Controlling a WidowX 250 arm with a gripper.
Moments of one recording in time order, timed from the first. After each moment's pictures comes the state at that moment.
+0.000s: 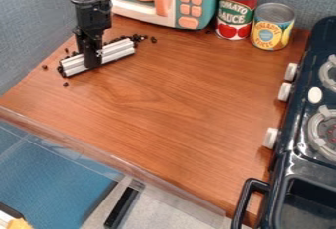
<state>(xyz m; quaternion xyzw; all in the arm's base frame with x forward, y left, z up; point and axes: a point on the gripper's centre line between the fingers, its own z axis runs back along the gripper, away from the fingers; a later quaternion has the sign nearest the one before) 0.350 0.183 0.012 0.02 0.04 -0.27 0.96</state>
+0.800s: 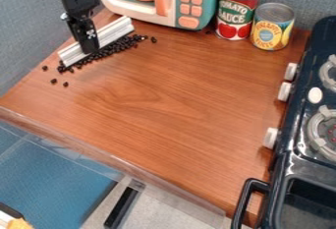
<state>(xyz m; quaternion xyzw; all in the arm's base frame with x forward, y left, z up) 0.339 0.156 0.059 -0.08 -0.06 -0.28 0.96</state>
